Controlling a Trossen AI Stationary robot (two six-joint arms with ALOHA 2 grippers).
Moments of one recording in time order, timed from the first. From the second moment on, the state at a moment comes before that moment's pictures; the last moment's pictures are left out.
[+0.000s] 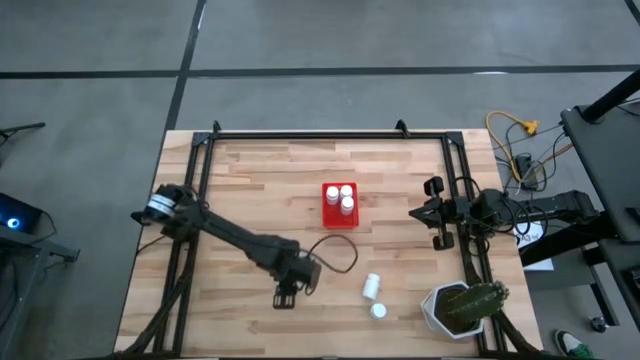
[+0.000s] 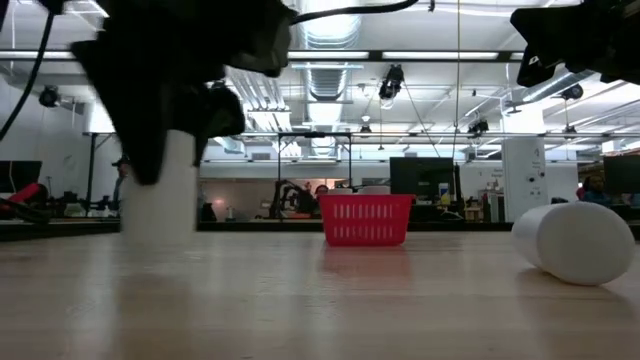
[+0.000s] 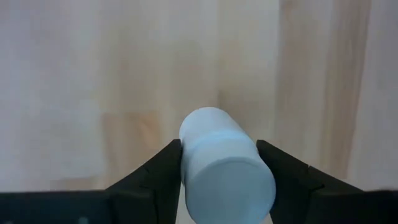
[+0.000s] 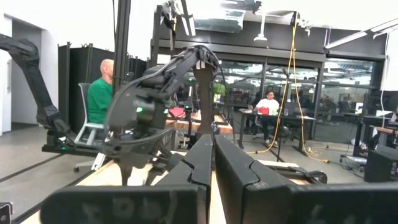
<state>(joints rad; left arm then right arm) -0.37 1.85 1.38 -0.85 0.11 -0.38 0.08 0.26 0.01 0.53 -0.02 -0.05</state>
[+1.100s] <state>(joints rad) -0.04 2.15 2.11 -1.29 -0.11 0.25 0.08 0.26 0.01 0.53 -0.03 -0.05</state>
